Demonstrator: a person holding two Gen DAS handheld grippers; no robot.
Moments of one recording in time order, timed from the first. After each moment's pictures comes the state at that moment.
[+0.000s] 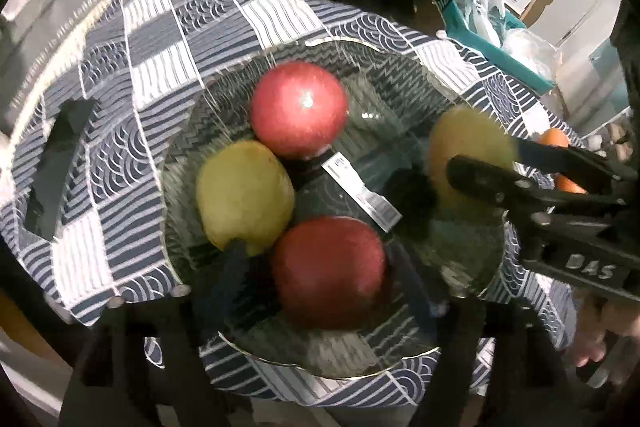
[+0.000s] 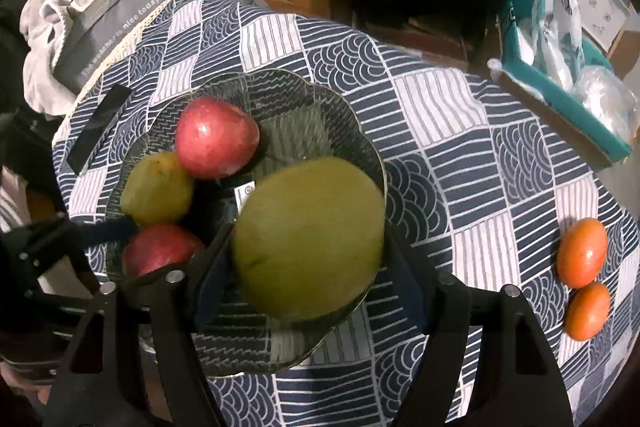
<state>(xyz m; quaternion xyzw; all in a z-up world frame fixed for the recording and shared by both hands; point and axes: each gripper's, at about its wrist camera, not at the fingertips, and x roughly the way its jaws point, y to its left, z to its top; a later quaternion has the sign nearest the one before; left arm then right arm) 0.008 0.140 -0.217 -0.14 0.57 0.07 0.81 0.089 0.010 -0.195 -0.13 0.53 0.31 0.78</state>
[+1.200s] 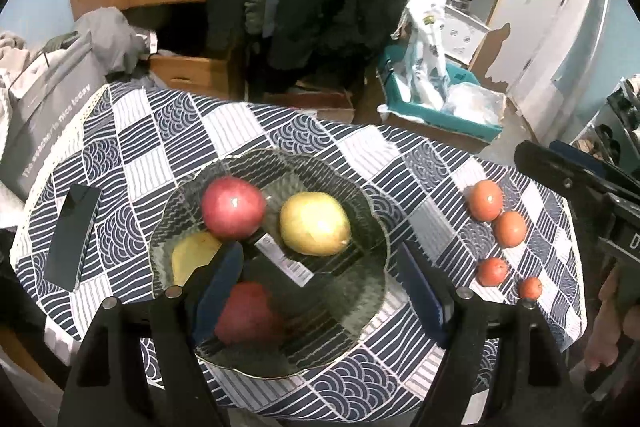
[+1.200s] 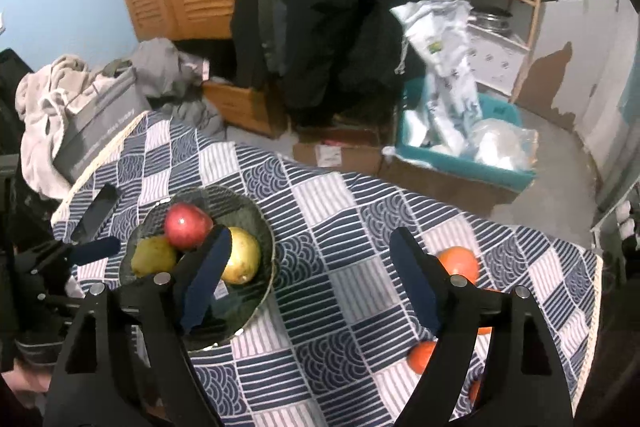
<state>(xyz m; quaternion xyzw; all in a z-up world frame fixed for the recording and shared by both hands) 0.009 0.096 -0.122 -0.12 0.46 0.03 0.88 0.066 -0.076 -0.069 -0.08 0.40 0.23 0.88</state>
